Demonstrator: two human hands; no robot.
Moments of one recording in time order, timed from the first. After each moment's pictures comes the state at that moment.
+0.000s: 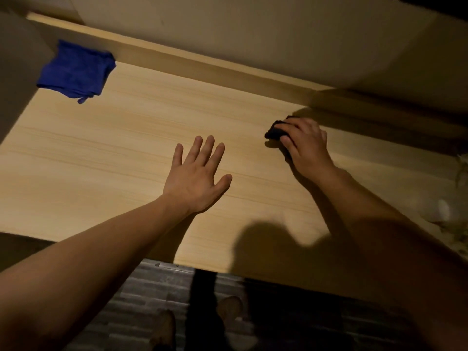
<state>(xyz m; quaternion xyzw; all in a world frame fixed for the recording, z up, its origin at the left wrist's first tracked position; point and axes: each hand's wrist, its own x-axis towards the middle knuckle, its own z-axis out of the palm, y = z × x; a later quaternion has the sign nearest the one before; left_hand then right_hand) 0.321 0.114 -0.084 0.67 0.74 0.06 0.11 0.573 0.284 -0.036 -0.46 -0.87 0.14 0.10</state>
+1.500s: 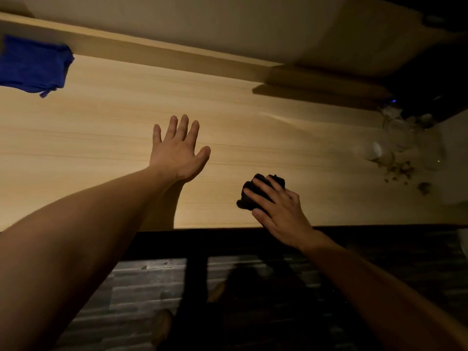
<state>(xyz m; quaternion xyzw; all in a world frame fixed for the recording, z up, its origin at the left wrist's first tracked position) 0.315 0.116 -0.077 0.69 0.71 0.03 0.14 0.643 0.039 -0.064 -0.46 -0.88 0.14 0.01</state>
